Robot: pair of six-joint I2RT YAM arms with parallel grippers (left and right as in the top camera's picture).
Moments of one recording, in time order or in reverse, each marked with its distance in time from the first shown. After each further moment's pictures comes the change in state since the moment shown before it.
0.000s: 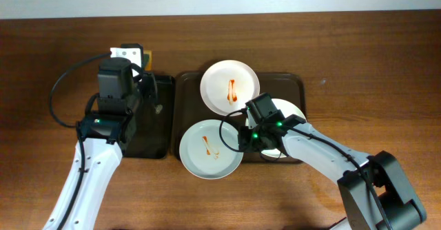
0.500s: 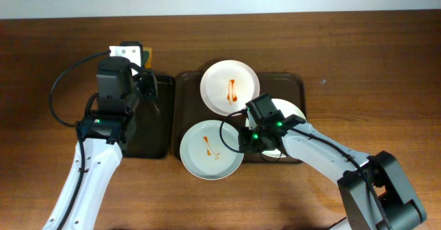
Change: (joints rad) left arm 0.000 0.000 0.000 0.047 0.006 0.000; right arm 0.000 -0.001 0.000 -0.019 0.000 0.001
